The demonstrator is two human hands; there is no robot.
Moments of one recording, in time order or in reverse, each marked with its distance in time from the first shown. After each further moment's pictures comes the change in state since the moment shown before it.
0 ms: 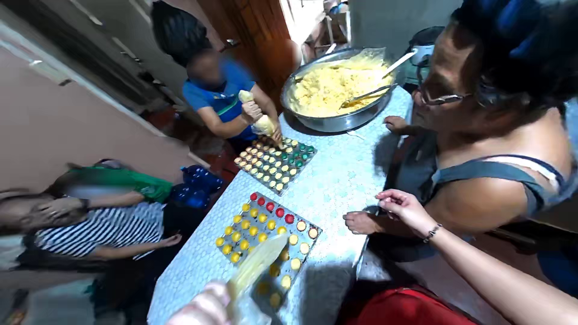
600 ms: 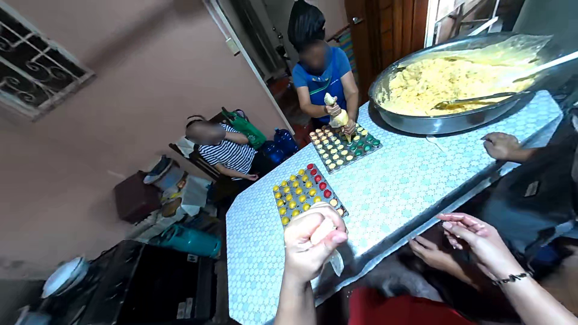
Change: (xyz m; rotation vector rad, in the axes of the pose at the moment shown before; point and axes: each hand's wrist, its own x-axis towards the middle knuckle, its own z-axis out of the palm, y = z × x) left_hand 0.005 0.011 0.204 0.238 -0.062 -0.022; right_hand -0.009 0.007 -0.111 0.216 -0.242 -0.030
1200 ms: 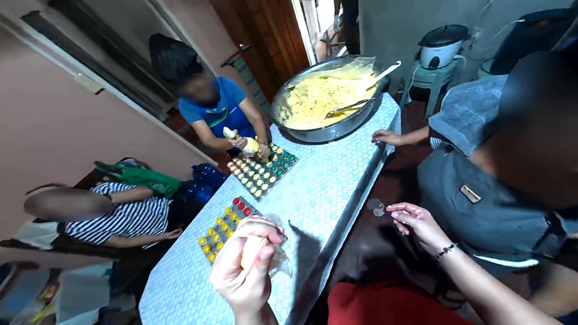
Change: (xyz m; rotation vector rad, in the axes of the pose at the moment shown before) left_hand 0.057 -0.055 0.058 0.044 -0.015 0.119; right_hand -0.020 0.002 -0.080 0.092 0.261 0.096
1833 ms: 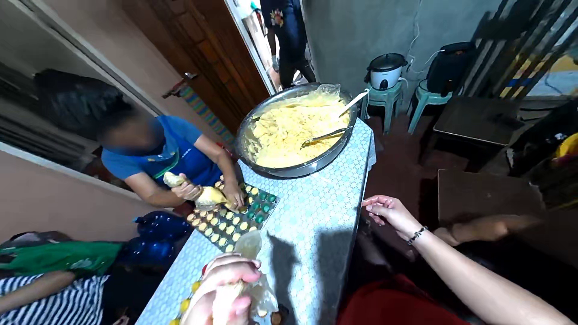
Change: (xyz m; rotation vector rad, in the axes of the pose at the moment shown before) left_hand 0.083 -0.151 -0.030 -0.032 -0.028 0.096; right_hand 0.155 -0.048 0.056 -0.088 0.100 0.008
